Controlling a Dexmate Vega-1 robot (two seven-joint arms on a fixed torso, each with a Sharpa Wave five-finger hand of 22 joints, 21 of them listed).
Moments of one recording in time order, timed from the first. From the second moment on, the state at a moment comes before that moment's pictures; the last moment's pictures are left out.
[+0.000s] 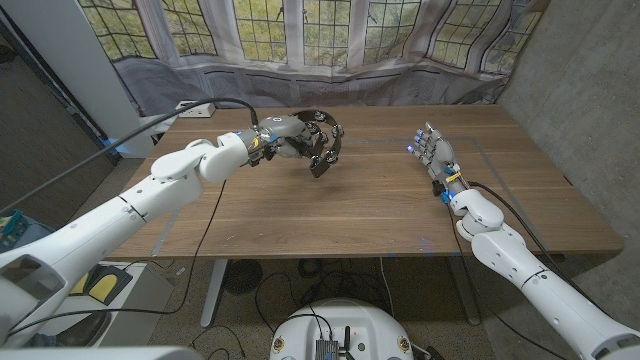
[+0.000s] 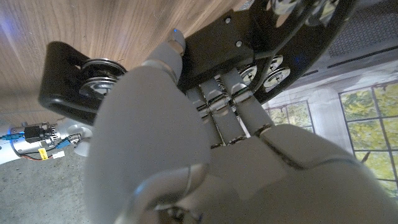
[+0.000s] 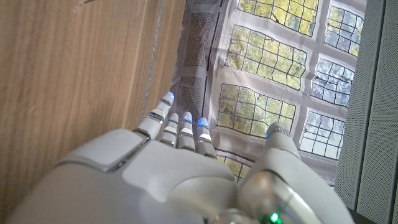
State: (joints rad) left arm 0.67 0.90 0.58 -1.82 0.60 -0.13 -0.10; left_hand 1.32 0.02 0.32 -0.16 0.19 1.05 0.02 0.31 0.26 1.05 -0.08 0.31 0.56 1.08 -0.11 0.28 0.23 0.86 -0.03 0.47 0.19; right arm -1.01 -0.56 -0.31 -1.54 0.70 0.27 -0.05; right_hand 0.22 0.06 0.27 -0.13 0.17 0.17 0.06 0.20 0.18 0.16 0.11 0.21 0.20 0.06 0.07 0.22 0.21 0.29 0.01 0.20 0.17
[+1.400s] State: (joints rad) left arm 0.61 0.85 0.66 -1.70 0.57 -0.20 -0.19; left_hand 1.32 0.02 0.33 -0.17 0.19 1.04 0.02 0.31 0.26 1.05 -0.09 0.30 0.59 1.08 -0.11 0.28 0.23 0.85 -0.03 0.48 0.19; right arm -0.97 -0.53 -0.33 -1.51 0.66 0.33 -0.06; right_hand 0.22 0.07 0.26 -0.14 0.17 0.23 0.04 0.22 0.18 0.19 0.12 0.22 0.20 0.07 0.08 0.22 0.21 0.27 0.02 0.19 0.17
